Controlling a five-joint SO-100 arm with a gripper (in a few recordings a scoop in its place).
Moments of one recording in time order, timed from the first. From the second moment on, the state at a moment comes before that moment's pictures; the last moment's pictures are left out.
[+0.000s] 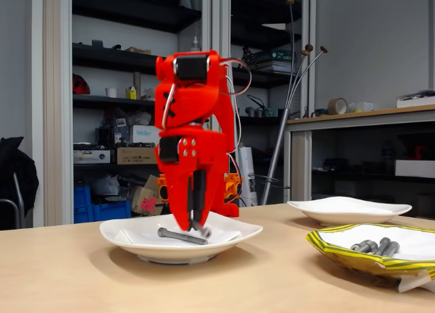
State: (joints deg) arm 35.4 77.6 90.4 74.0 38.1
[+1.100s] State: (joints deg) arm -5.6 66.4 77.0 56.6 39.0
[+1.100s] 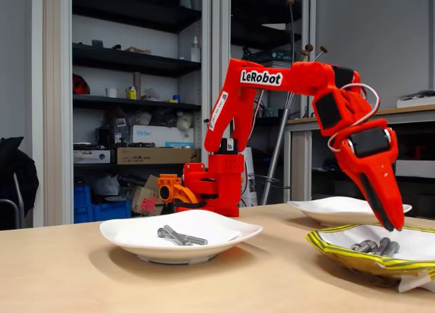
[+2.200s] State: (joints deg) arm -2.8 61.1 75.6 54.0 30.6
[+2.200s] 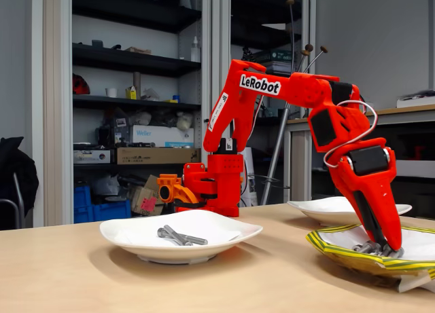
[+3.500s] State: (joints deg) arm 0.6 56.7 69.0 57.0 18.0
